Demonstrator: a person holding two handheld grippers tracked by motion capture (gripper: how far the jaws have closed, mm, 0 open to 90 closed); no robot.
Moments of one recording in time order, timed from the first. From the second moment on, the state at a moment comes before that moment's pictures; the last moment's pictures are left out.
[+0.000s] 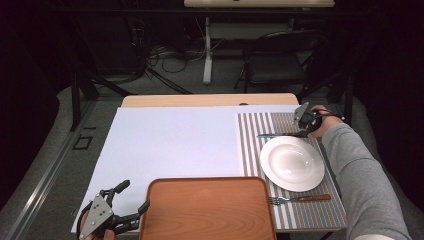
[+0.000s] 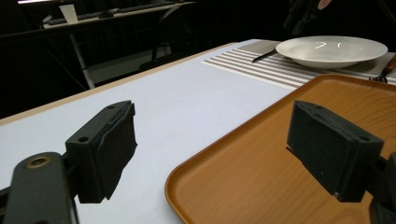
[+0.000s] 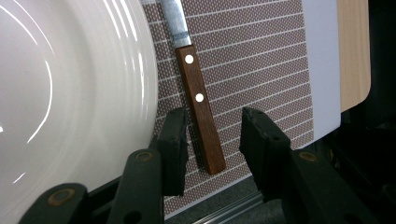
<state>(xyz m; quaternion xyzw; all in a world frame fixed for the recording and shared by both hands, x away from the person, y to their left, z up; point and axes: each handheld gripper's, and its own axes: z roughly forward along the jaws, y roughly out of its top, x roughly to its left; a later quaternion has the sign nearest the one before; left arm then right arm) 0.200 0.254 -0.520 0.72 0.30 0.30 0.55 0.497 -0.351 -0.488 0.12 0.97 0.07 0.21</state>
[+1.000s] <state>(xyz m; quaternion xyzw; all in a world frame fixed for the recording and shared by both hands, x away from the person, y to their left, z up) 0.190 0.260 -0.521 0.71 0.32 0.31 0.54 0.514 -0.348 -0.513 0.08 0.98 0.03 0.19</state>
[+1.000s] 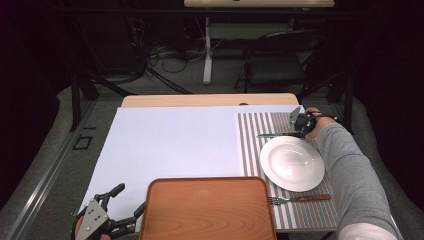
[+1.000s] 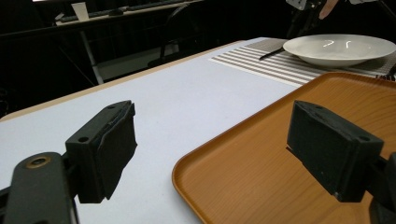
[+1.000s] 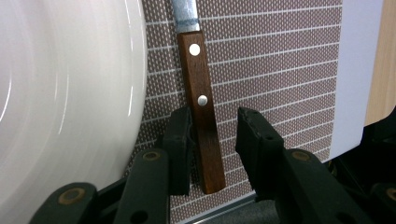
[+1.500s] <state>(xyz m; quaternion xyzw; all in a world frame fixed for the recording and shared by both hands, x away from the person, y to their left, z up) 0.190 0.260 -0.521 0.72 0.32 0.31 0.54 0.516 -0.346 -0.521 0.06 0.98 0.03 0.18</state>
